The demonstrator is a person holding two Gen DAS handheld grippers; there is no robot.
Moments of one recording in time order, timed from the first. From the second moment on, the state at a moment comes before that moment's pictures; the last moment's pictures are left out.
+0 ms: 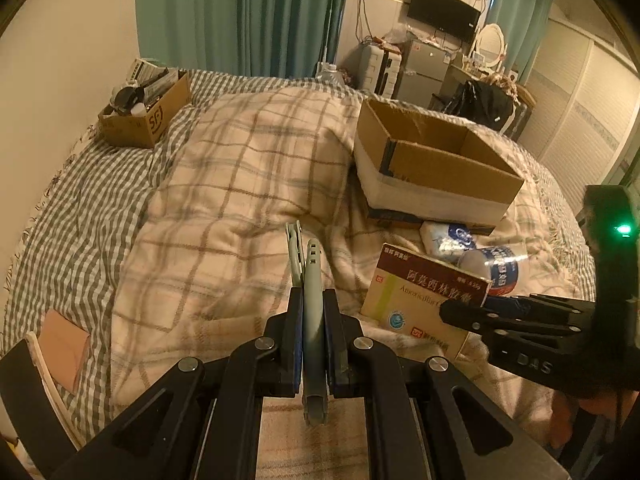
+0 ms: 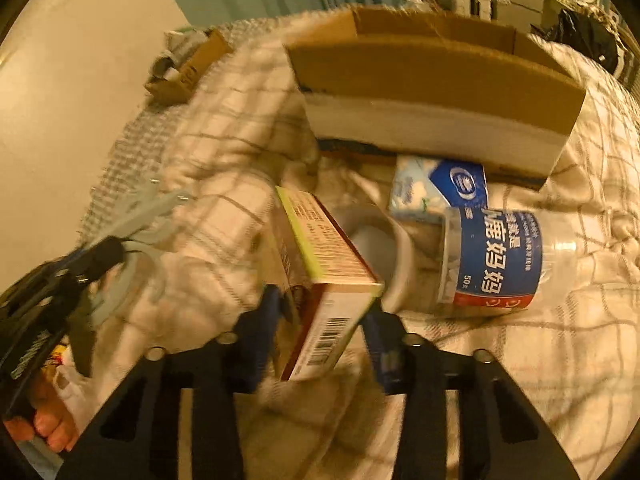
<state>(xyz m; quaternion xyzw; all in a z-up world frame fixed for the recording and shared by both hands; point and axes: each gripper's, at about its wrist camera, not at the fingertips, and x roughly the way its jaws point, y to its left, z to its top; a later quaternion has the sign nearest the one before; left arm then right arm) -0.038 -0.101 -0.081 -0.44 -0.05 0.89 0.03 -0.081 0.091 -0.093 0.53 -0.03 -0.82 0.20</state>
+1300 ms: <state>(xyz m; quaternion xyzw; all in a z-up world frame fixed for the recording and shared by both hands) -0.231 0.015 0.007 -0.39 -0.02 0.91 0.12 -0.208 0.189 0.068 0.36 0.02 -0.92 0.12</state>
